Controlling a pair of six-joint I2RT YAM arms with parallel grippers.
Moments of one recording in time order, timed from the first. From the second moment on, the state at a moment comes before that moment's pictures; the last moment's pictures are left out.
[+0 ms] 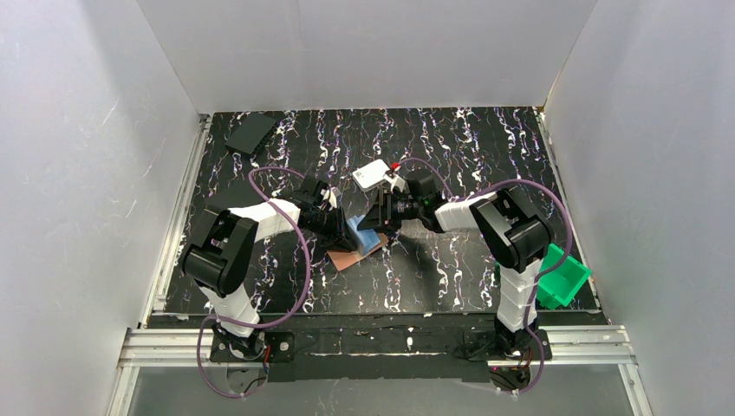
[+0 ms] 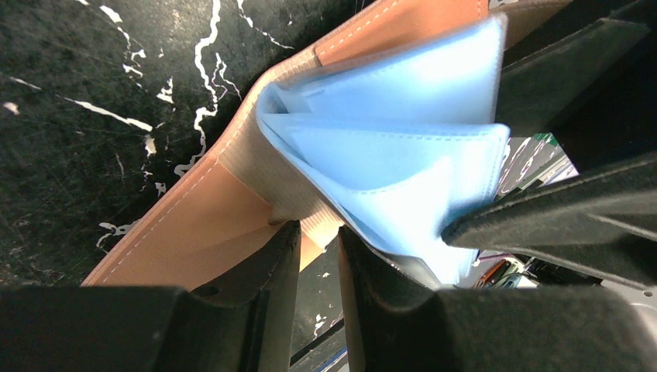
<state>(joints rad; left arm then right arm) -0.45 1.73 0.90 -0.32 0.52 -0.64 0.58 1.96 0.95 0.44 -0.78 0.80</state>
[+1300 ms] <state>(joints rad) -0.36 1.52 0.87 -0.40 0.53 -0.59 0.70 1.82 0.85 0.35 -0.53 0.79</state>
